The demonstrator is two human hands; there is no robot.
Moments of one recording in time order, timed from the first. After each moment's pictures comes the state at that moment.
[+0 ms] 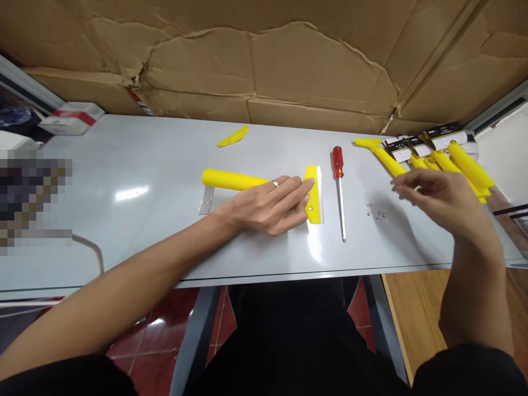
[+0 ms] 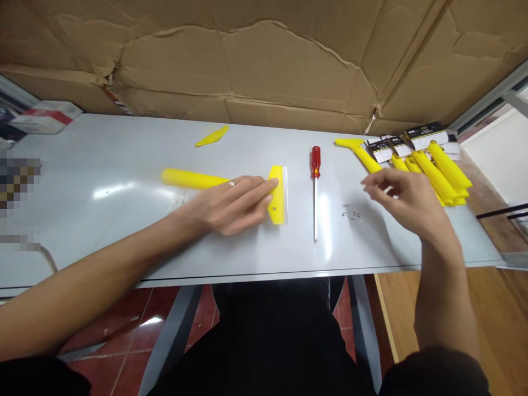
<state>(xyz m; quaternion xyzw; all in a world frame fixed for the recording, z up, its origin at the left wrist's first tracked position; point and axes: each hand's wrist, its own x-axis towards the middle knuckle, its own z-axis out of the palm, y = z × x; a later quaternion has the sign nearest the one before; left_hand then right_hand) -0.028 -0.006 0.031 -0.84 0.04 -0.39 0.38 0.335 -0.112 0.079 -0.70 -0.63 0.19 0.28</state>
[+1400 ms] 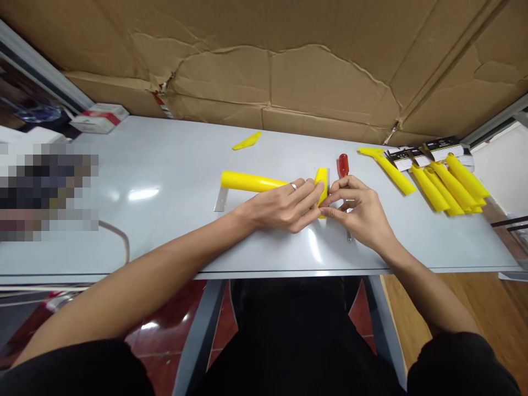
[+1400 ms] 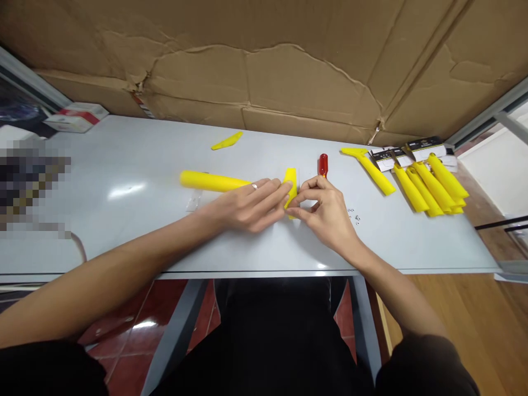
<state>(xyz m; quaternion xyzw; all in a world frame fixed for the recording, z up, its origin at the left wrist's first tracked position) -0.026 -0.011 0.031 -0.85 0.02 -0.35 0.39 0.195 -0.095 0.049 -0.57 -0.66 0.29 0.39</state>
